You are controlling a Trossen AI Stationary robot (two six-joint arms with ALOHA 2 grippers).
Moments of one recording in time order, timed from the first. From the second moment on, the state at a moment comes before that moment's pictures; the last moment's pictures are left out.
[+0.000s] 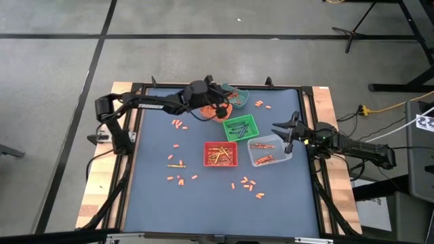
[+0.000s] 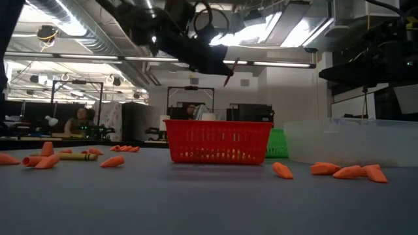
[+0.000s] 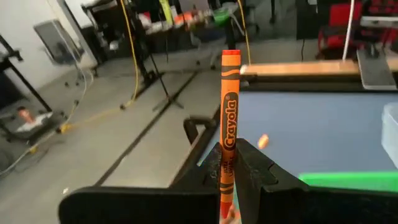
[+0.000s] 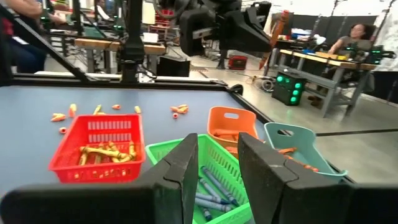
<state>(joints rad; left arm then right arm) 0.38 1.74 1.11 0.41 -0.15 0.22 -0.19 0.05 0.01 0.02 0.06 -0.12</state>
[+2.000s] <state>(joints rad) 0.20 1.55 1.11 -0.46 0.02 -0.07 -0.19 0.05 0.01 0.02 0.06 -0.12</state>
